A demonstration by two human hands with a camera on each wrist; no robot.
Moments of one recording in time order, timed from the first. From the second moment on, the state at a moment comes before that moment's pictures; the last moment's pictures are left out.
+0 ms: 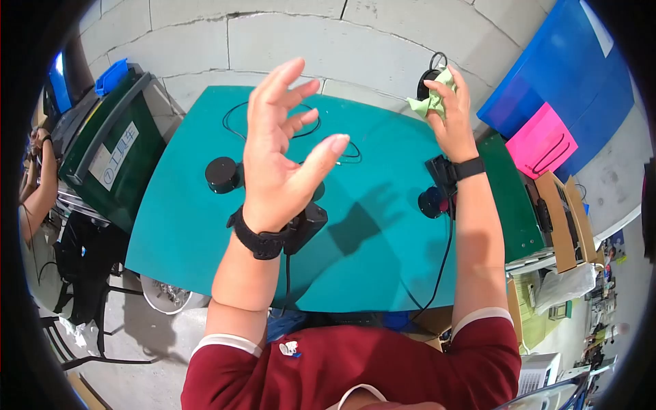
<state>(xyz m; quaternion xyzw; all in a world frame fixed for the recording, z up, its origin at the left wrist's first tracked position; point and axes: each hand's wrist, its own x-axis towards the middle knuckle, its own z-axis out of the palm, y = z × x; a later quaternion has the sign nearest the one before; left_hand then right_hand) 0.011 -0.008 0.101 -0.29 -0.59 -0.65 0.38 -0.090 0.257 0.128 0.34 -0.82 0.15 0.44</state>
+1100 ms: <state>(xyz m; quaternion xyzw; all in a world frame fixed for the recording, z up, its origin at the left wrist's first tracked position) 0.016 -0.014 0.104 -0.30 -0.59 -0.65 0.38 -0.024 0.305 -0.013 0.27 -0.96 0.05 0.05</state>
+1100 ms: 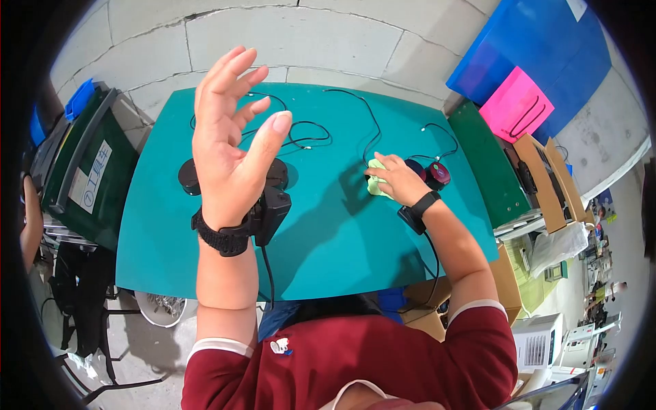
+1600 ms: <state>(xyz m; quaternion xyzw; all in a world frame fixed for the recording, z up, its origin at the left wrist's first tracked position) 0.028 -0.060 0.116 -0.28 -0.46 -0.68 0.50 -0.027 0.306 0.025 0.02 -0.51 0.86 0.05</state>
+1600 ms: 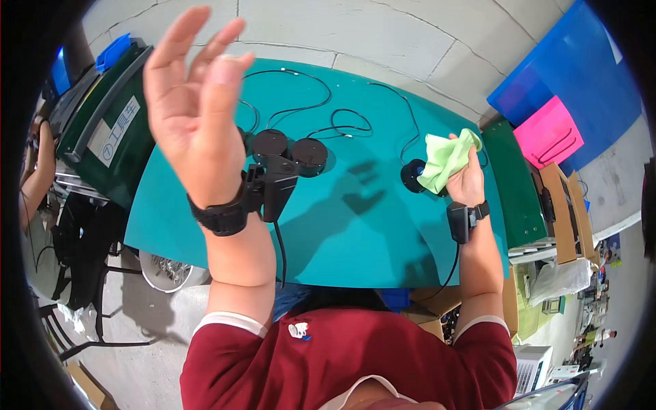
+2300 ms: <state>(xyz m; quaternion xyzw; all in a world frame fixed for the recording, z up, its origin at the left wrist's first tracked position) 0.052 -0.116 0.109 -0.32 -0.33 -0.71 0.53 -0.080 0.131 0.035 0.41 -0.76 0.49 -0.12</state>
